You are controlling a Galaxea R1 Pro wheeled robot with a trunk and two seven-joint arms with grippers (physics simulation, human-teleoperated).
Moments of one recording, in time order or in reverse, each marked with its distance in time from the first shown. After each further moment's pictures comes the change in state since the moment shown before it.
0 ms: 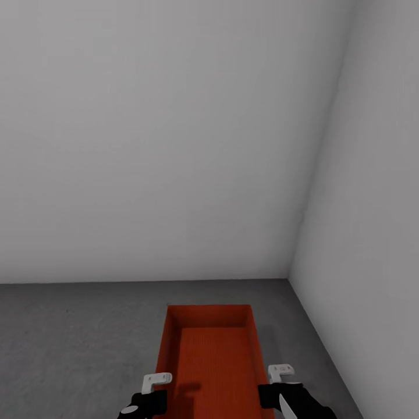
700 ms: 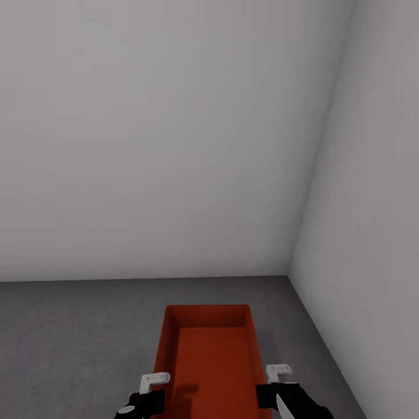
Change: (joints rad) left arm 0.000 0.013 0.005 0.000 0.000 -0.001 -0.017; right arm 0.000 0.015 -0.004 -0.001 0.007 0.000 -0.015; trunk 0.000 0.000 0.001
